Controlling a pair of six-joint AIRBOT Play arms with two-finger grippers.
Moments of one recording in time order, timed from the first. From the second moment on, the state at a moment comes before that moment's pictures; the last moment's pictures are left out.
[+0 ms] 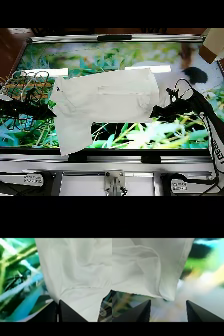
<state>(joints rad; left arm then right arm) 0.40 -1.57 1.07 0.89 -1.29 -1.05 -0.10 -1.51 1.04 -1.11 1.18 1.40</state>
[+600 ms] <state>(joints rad) 0.40 -1.57 1.07 0.88 -1.31 -1.05 -0.10 -1.58 1.03 -1.04 1.14 1.36</state>
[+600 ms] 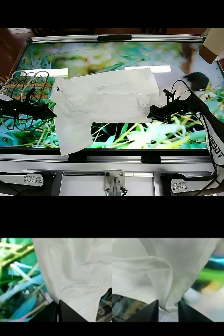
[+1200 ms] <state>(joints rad) 0.40 -1.57 1.08 0.88 -1.31 -1.05 -0.10 -1.60 1.04 -1.07 1.18 1.36</state>
